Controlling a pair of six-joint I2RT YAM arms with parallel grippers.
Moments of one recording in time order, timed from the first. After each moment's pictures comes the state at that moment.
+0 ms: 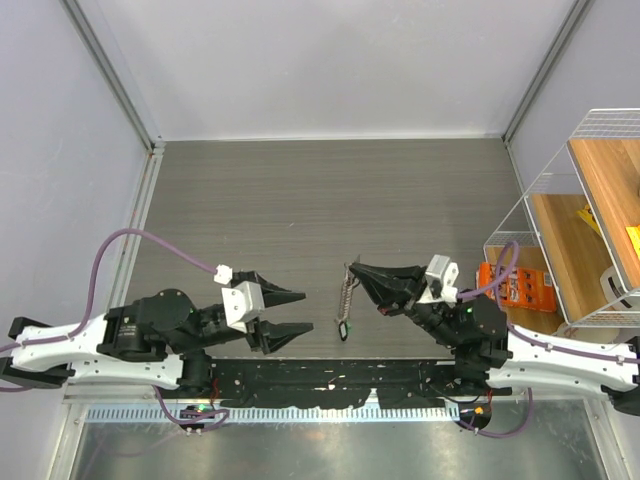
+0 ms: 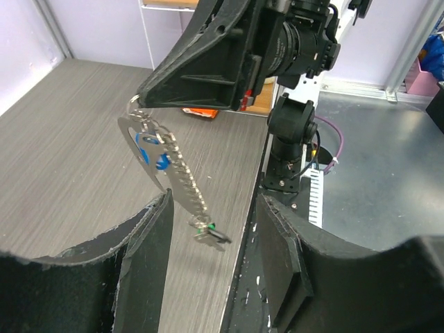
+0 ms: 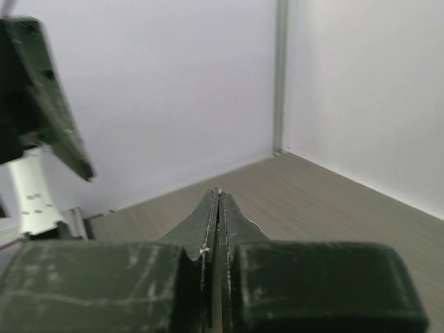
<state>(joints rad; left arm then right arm) -1.54 0.63 0.94 -0.33 -0.22 0.02 1.29 0.59 0.43 0.64 0.23 -0.06</state>
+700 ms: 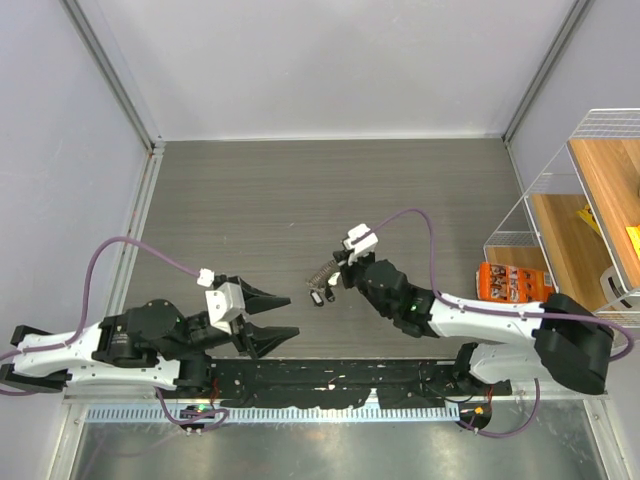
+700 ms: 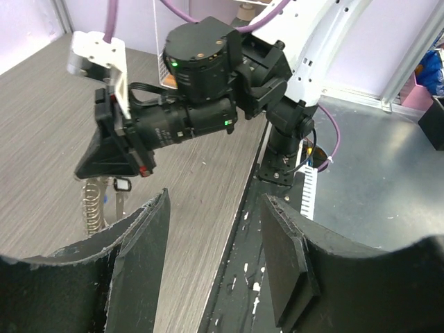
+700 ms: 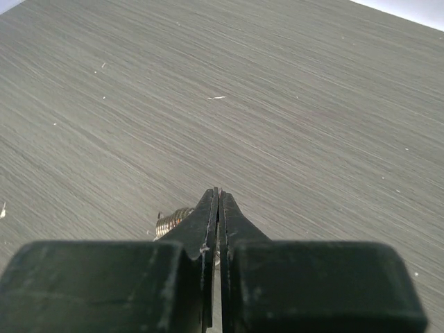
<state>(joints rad) -1.54 0.45 0.78 -0.33 -0.27 -0.08 1.07 1.20 0.52 0.49 0.50 0.09</state>
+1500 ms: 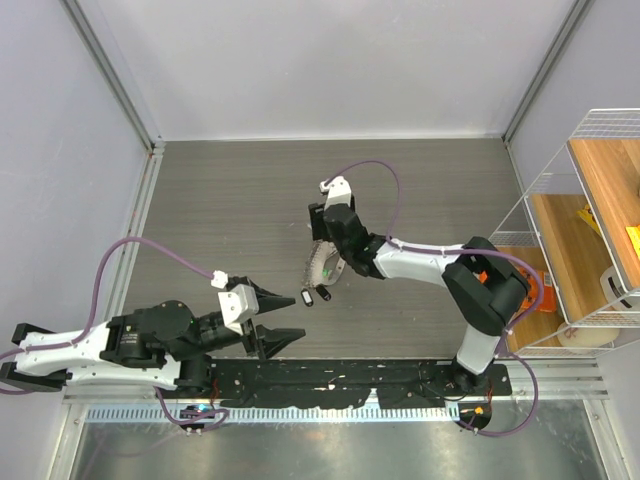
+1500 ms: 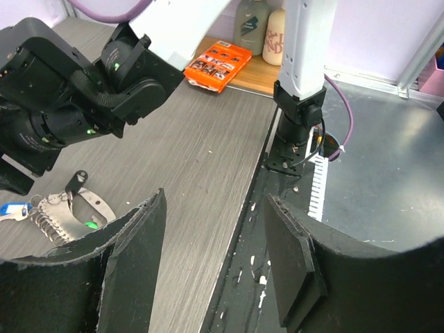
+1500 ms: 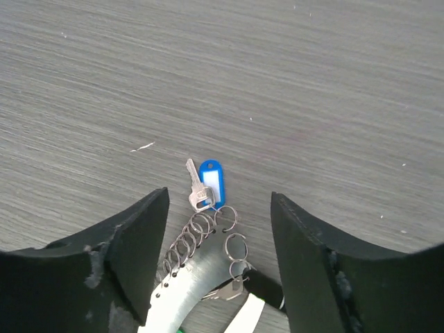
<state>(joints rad) -1.54 0.49 0.76 -0.32 -0.29 -0.08 0.83 1.76 1.02 0.34 0.48 0.23</state>
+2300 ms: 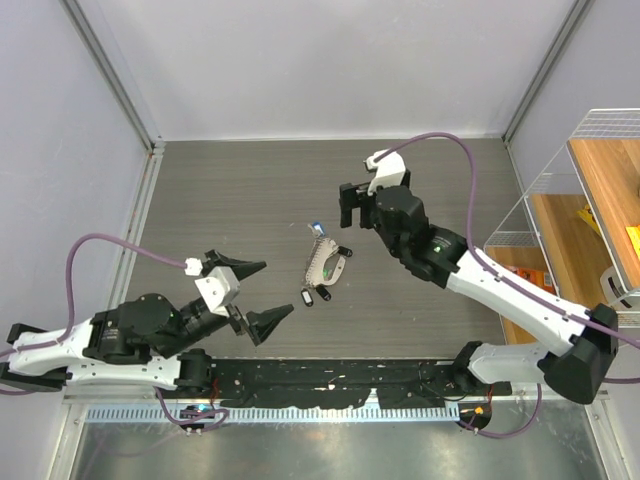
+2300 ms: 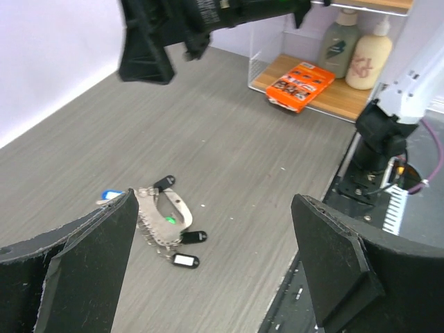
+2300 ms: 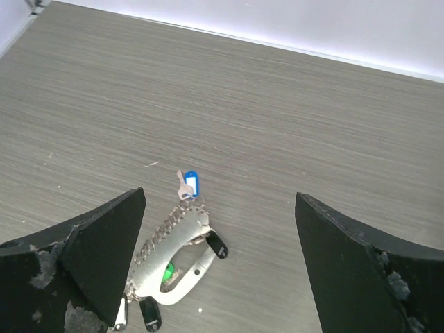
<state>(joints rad) -1.54 0.48 0.86 -0.39 -0.52 0.01 0.83 1.25 1.12 -0.13 0.49 0.17</state>
